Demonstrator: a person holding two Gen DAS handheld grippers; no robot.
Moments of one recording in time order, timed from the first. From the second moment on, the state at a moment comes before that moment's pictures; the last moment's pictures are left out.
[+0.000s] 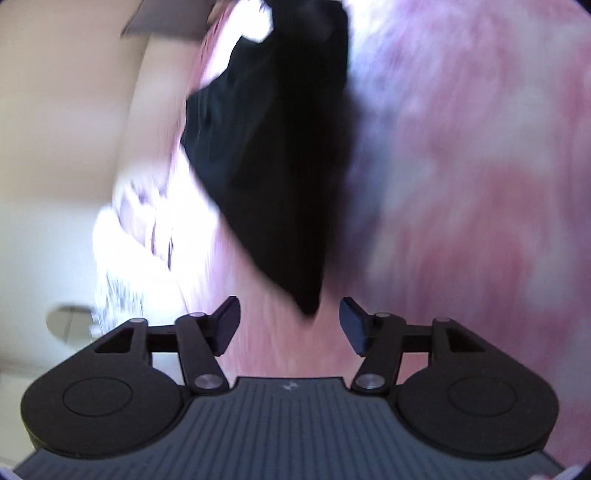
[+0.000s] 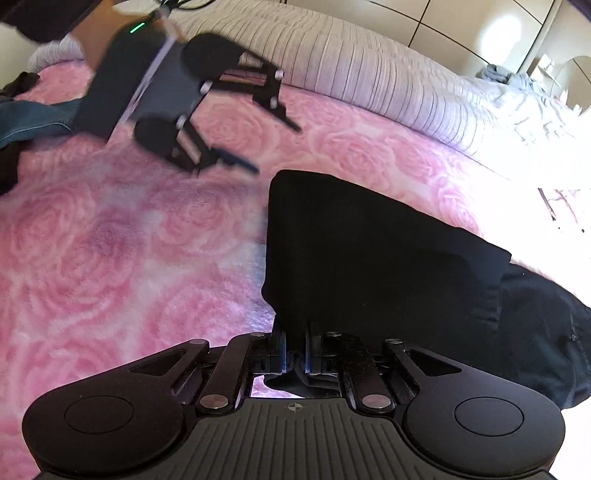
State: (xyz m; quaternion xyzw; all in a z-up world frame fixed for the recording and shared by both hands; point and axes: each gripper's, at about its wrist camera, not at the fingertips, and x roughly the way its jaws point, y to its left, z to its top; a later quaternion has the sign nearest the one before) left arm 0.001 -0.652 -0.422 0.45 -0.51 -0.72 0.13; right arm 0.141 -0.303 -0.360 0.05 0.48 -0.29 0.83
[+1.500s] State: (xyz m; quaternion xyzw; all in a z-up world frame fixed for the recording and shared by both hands) left arm -0.100 -0.776 -0.293 0.52 -0.09 -0.83 0.19; right arm -0.061 -0.419 -0.355 0.49 0.22 -0.48 0.69
